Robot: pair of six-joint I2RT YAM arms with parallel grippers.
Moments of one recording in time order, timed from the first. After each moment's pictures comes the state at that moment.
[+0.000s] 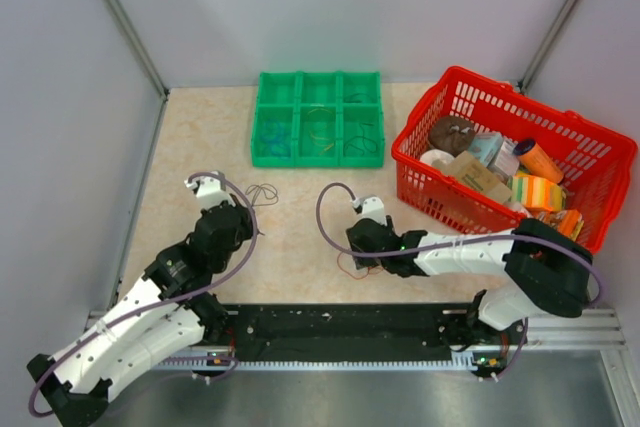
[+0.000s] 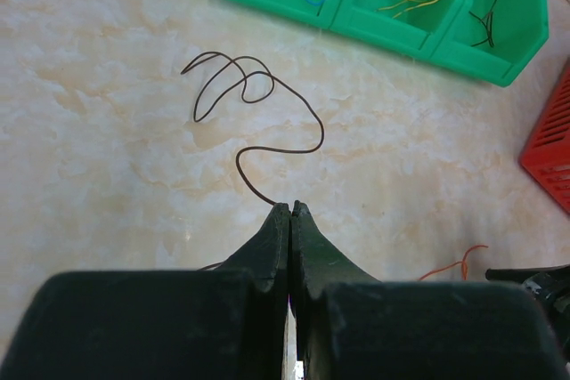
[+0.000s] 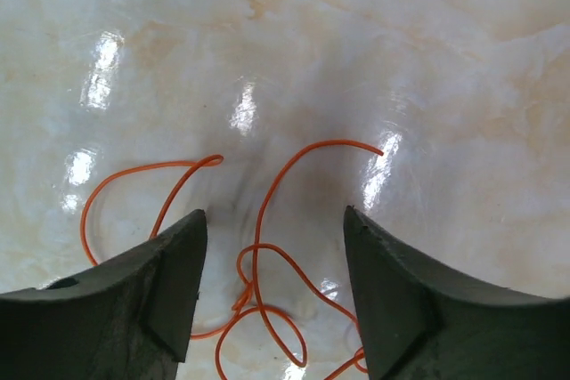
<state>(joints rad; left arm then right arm) -0.73 0.60 0.63 -0.54 -0.57 -0.71 1.08 1.45 0.64 -0.17 0.42 0.59</state>
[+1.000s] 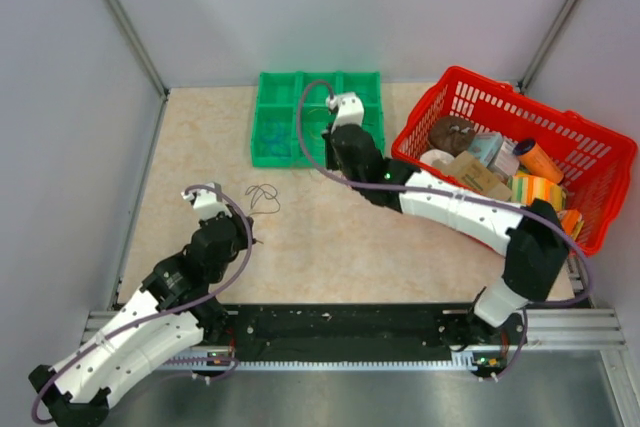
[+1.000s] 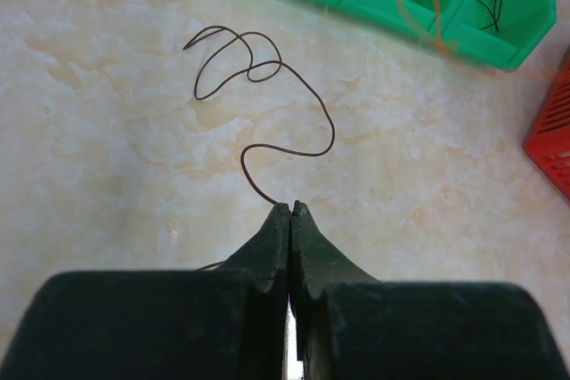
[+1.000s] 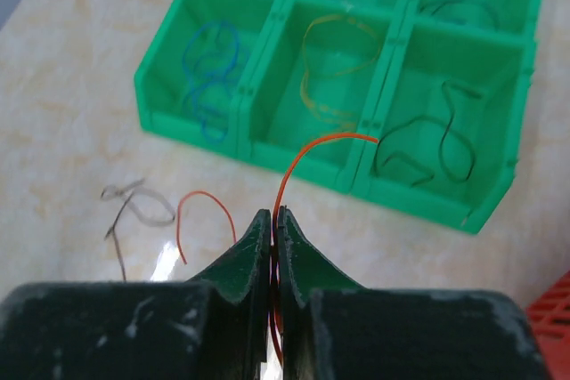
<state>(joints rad) -0.73 0.50 0.54 -0.55 -0.56 -0.73 0.96 1.54 1.23 -0.10 0.50 0.34</state>
